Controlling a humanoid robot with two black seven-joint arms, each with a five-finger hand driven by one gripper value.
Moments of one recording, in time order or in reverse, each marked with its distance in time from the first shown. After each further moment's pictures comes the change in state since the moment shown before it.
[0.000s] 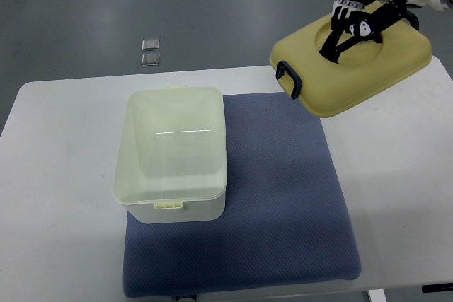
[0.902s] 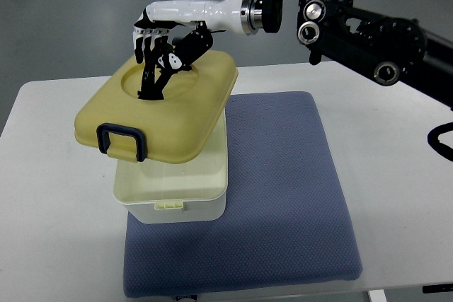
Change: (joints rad) left arm 0.000 0.000 -0.004 0.005 -0.002 0.000 -0.001; right arm 0.184 0.534 0.011 0.049 0.051 -0.102 -0.037
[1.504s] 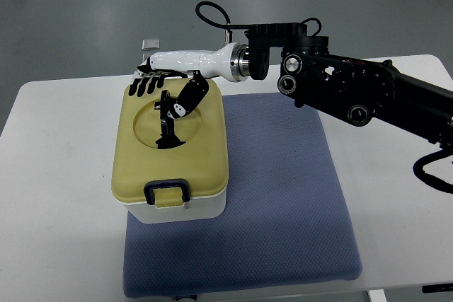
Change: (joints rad) left arm 0.000 0.000 0.000 0.000 0.000 0.000 0.000; right arm -0.128 0.102 -0.149 -0.030 -0.049 -0.160 -0.006
